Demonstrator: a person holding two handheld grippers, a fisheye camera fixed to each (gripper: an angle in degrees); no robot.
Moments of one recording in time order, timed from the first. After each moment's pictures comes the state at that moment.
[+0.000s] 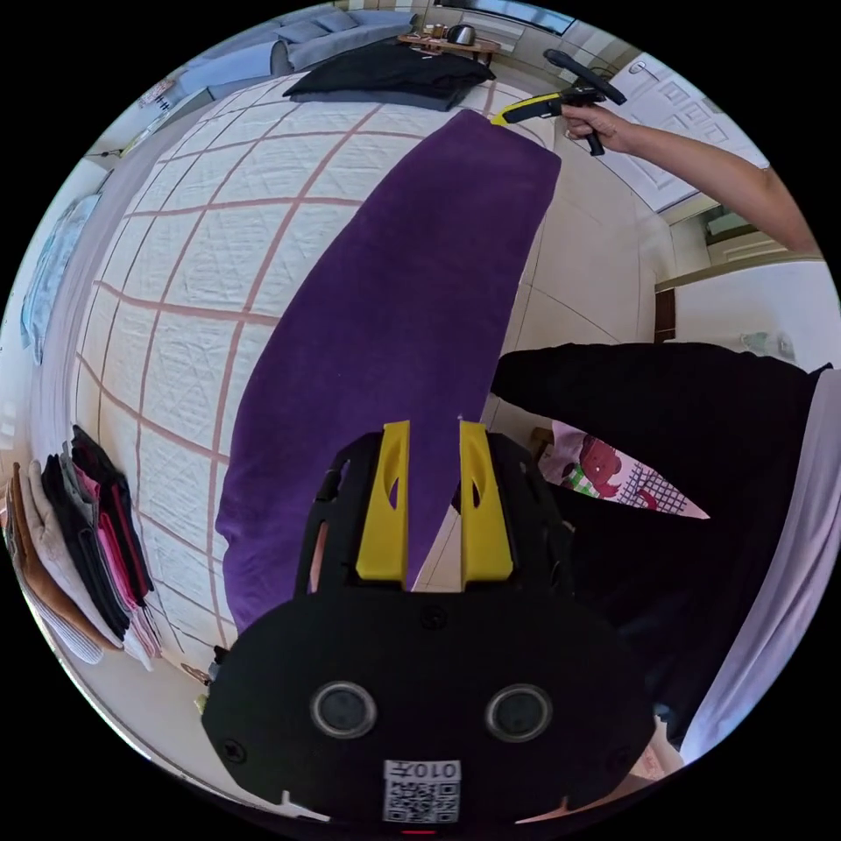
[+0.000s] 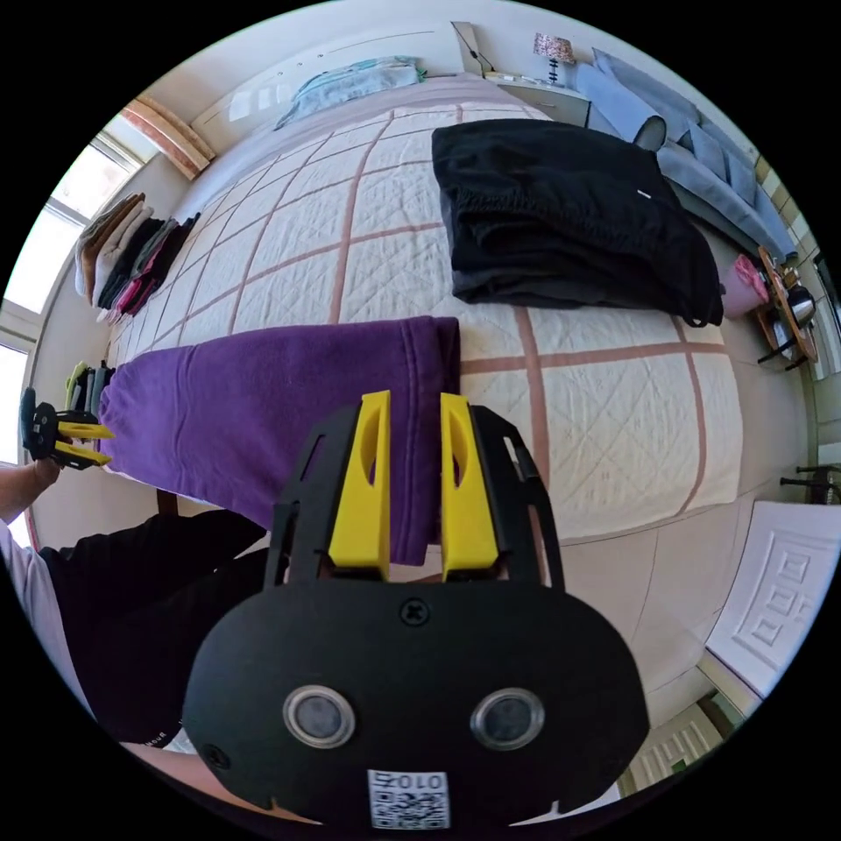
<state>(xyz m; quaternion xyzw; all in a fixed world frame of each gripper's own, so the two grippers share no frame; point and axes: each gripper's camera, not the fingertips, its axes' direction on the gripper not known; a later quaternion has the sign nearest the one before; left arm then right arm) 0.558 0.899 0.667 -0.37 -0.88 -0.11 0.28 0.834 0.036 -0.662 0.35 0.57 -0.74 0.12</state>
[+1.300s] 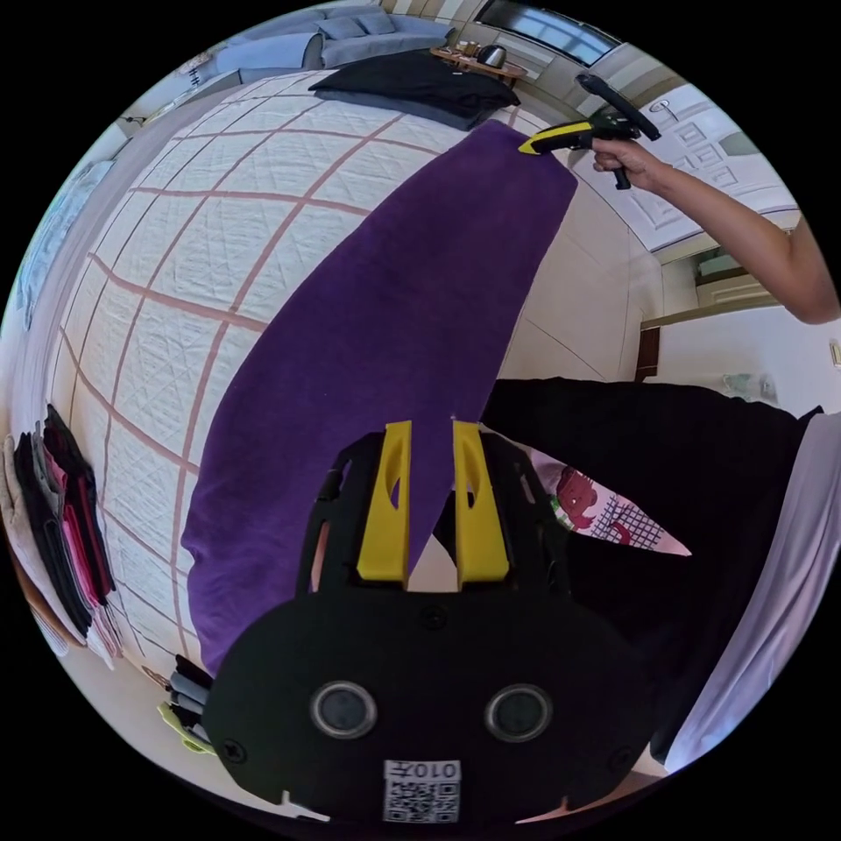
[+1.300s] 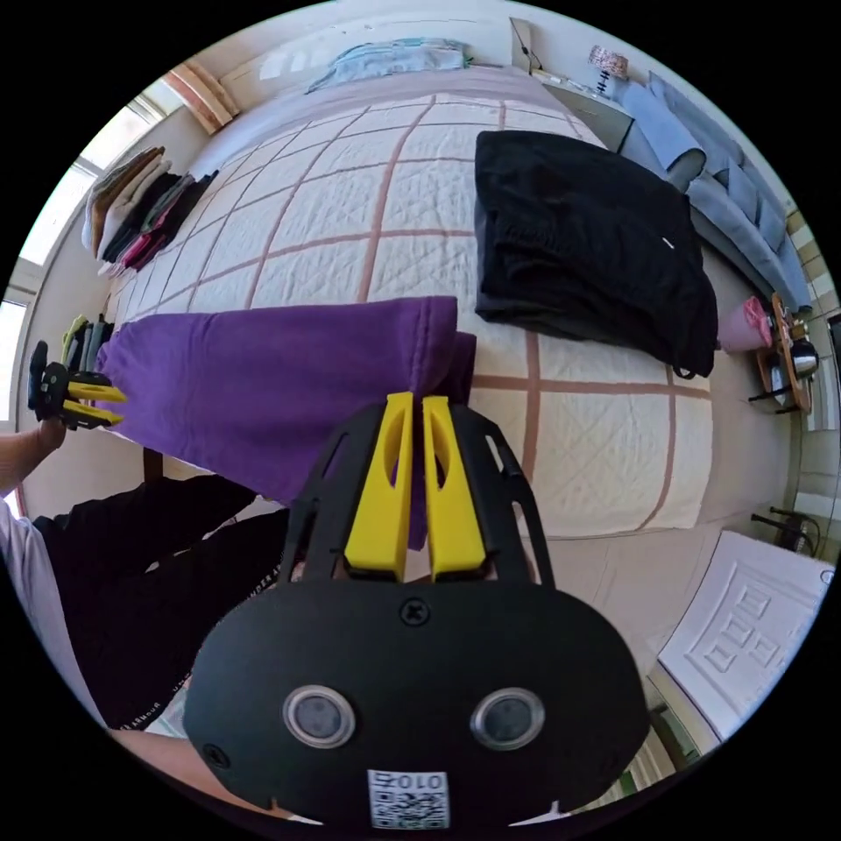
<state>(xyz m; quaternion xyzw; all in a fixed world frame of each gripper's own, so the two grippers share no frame) 0.560 0.899 0.639 -0.32 -0.88 -0.11 0.33 0.817 0.054 -0.634 0.33 0.62 -0.71 0.08</state>
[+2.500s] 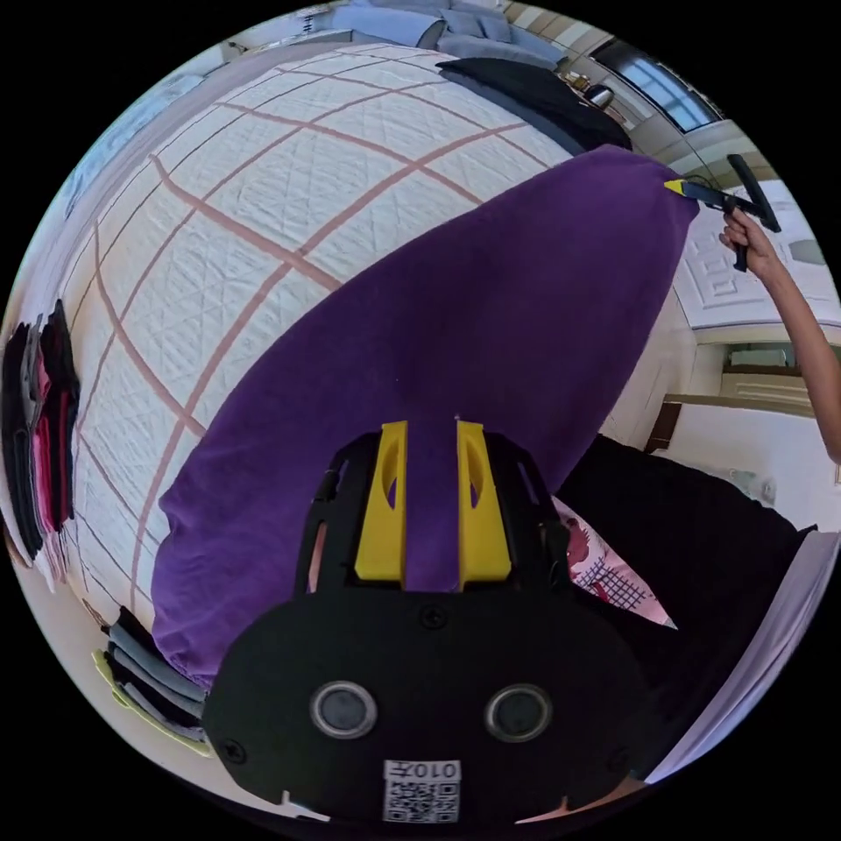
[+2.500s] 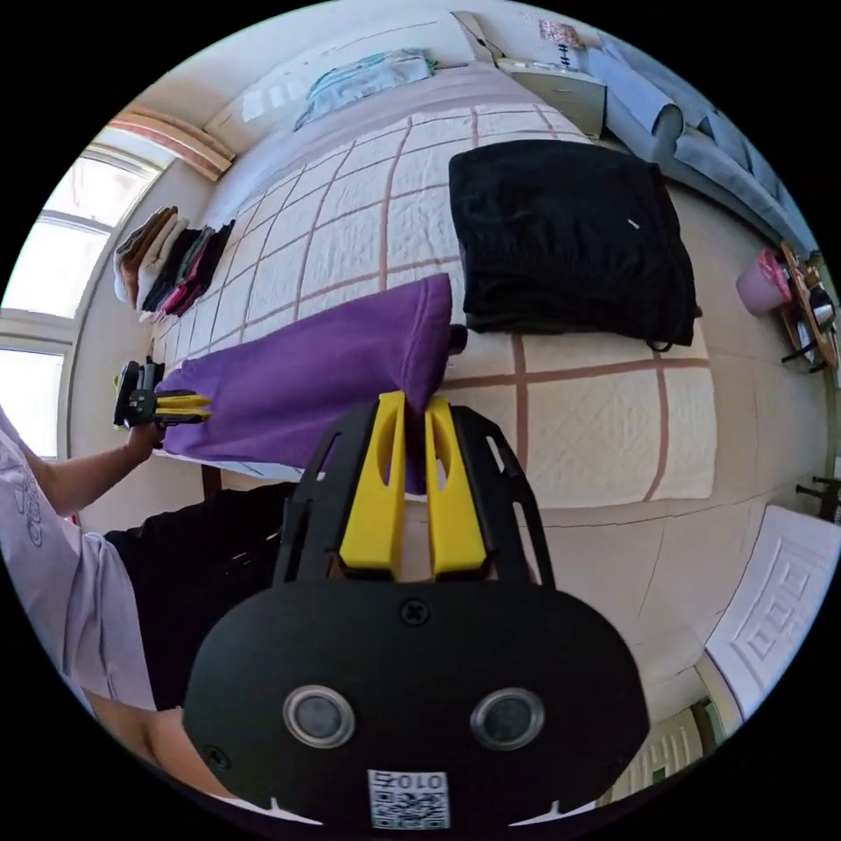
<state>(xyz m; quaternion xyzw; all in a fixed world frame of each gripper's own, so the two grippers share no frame) 0.643 0.858 0.640 -0.18 -0.92 -0.14 0.32 0.776 0.088 -0.588 0.29 0.59 -0.74 0.17</state>
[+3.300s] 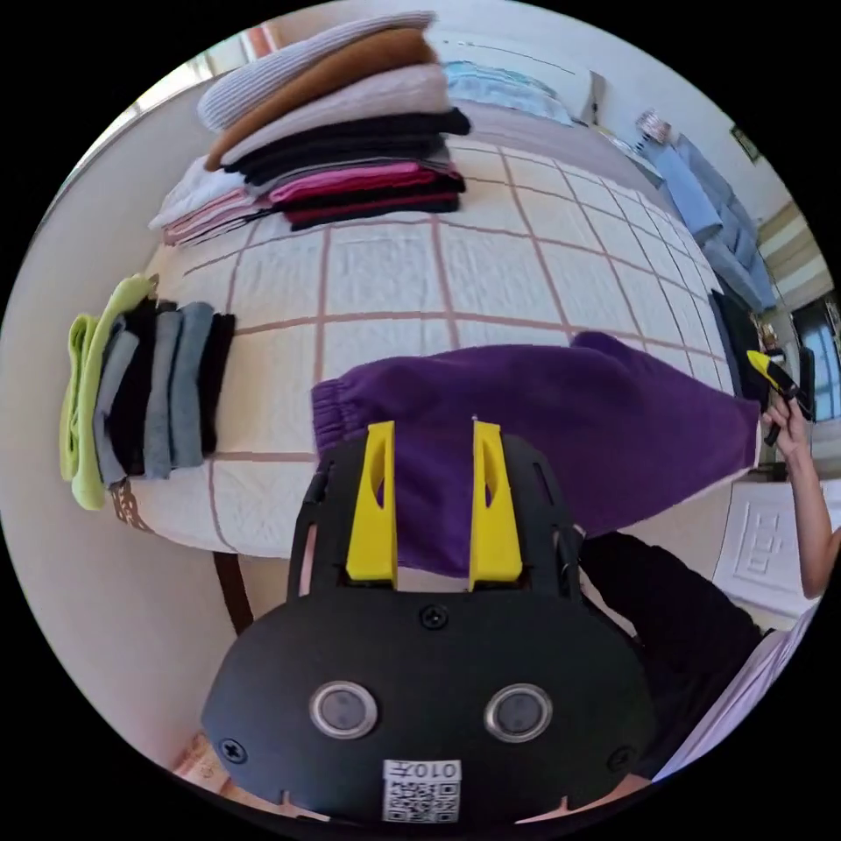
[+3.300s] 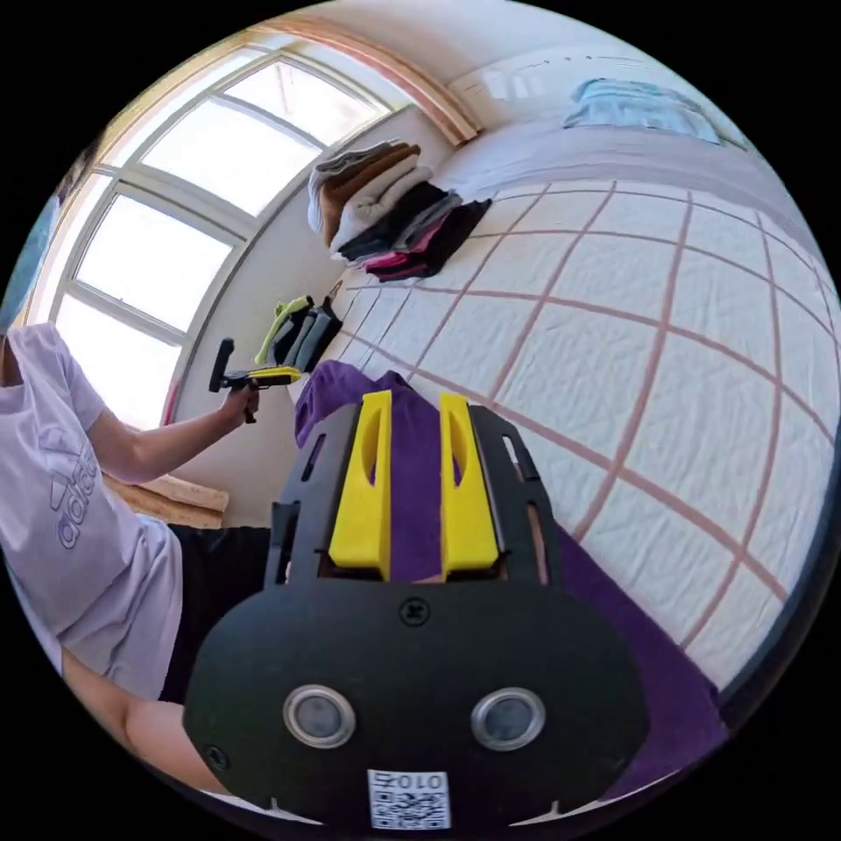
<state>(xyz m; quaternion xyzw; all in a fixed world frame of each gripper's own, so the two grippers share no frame) 1.020 1.030 0.686 0.23 -0.95 -0.12 0.20 0.856 -0.002 -0.230 -0.06 0.58 -0.80 0.10</state>
